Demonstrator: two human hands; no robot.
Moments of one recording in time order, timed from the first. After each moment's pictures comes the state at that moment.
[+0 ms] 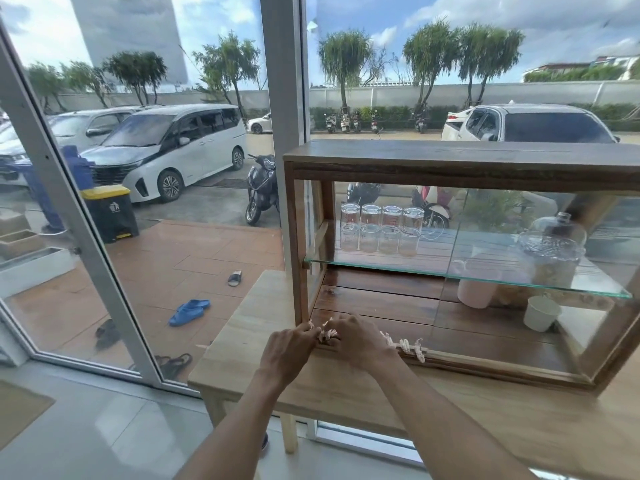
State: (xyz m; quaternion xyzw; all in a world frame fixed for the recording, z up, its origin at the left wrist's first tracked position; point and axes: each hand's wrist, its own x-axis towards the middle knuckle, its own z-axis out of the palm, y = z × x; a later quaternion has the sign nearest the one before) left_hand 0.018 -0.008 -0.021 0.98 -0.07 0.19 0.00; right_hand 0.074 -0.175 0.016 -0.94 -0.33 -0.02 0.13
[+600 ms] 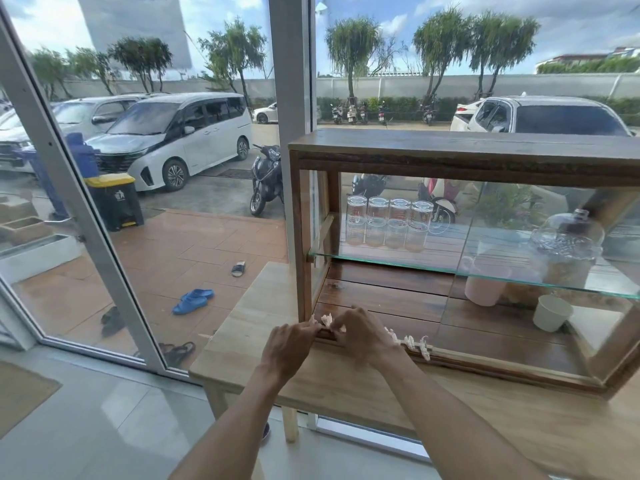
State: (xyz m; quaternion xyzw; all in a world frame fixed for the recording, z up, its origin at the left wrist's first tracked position) left_hand 0.025 0.001 -0.035 0.97 -0.08 0.24 0.03; right_hand 0.082 -0.176 0.011 -0.92 -0.33 -0.04 0.23
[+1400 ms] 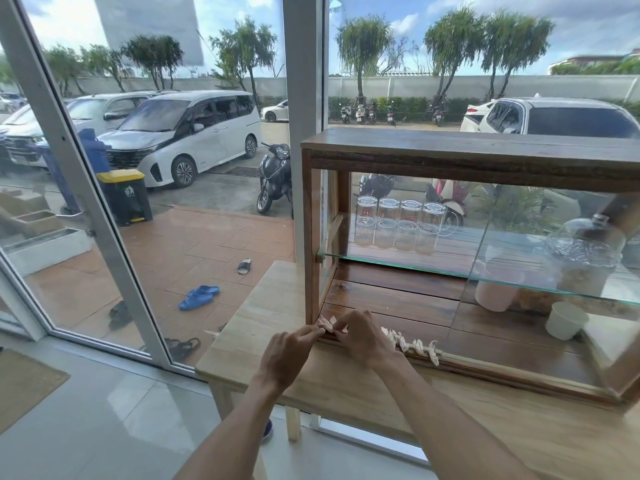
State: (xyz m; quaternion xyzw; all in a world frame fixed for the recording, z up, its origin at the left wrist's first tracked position) left_hand 0.010 0.013 -0.043 0.96 -0.11 0.26 0.08; right_hand 0.087 -0.162 -0.004 -0.90 -0.29 -0.01 0.32
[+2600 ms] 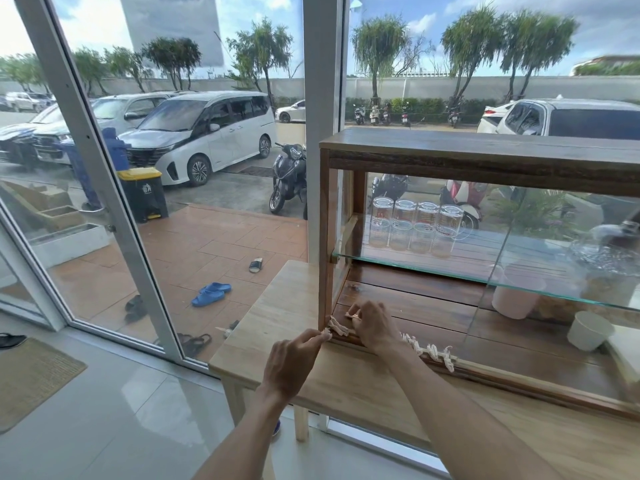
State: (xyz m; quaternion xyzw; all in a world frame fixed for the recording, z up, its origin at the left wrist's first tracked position) left_hand -0.006 0.019 -0.056 0.95 -0.05 0.30 0.11; right_hand 0.106 -0.148 0.003 -0.92 -0.25 -0.04 0.29
